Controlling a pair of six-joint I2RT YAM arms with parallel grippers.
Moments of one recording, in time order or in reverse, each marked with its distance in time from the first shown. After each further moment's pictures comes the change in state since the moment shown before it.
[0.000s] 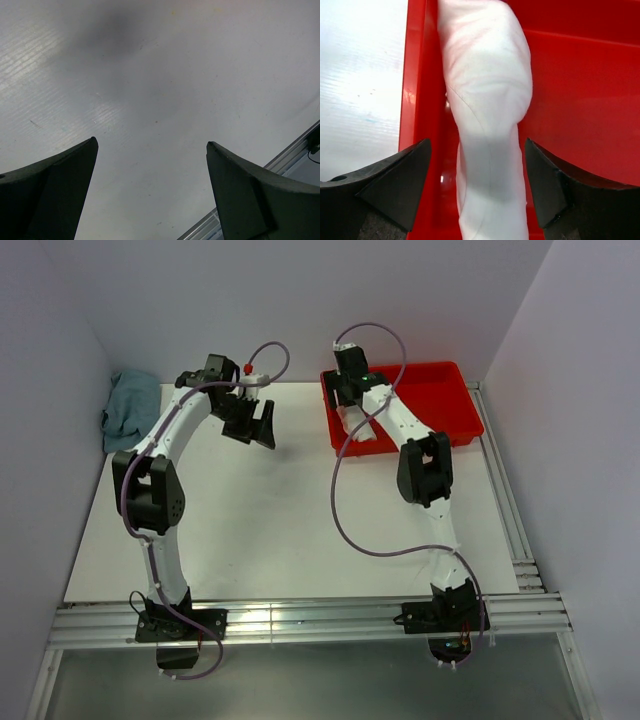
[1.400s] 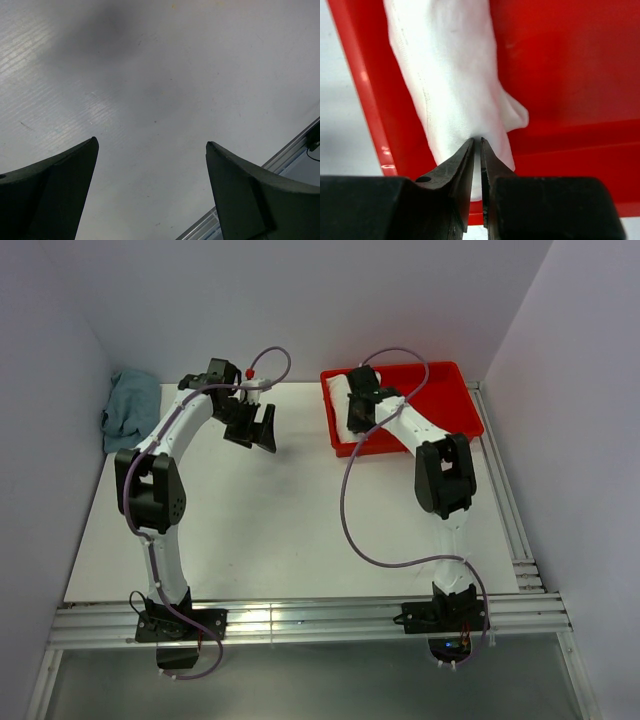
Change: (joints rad) left arm -0.002 0.020 -0.024 0.013 0.014 0.000; right arm -0.023 -0.272 -0.451 -0.016 -0.048 0.372
